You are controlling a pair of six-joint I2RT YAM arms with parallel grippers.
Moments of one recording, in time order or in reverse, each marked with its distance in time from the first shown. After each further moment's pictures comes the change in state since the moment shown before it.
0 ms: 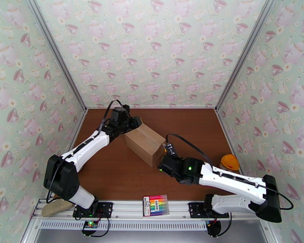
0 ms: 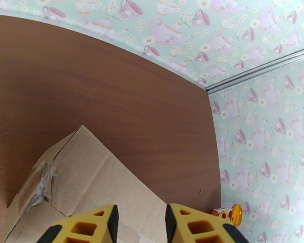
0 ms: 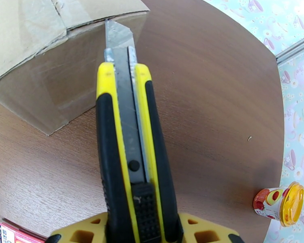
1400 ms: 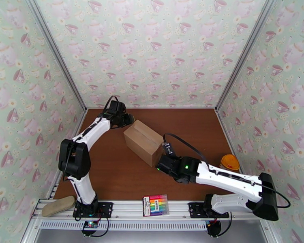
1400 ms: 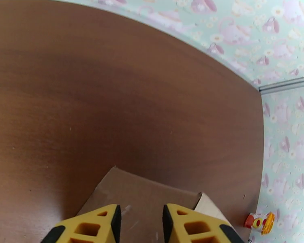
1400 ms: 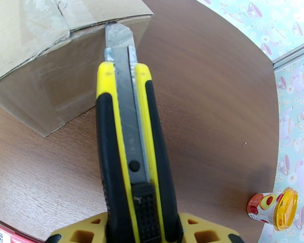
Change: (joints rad) left arm 0.142 0.272 0.288 -0.294 0.034 0.187; right arm 0.000 0.044 0.027 0.000 0.026 -0.027
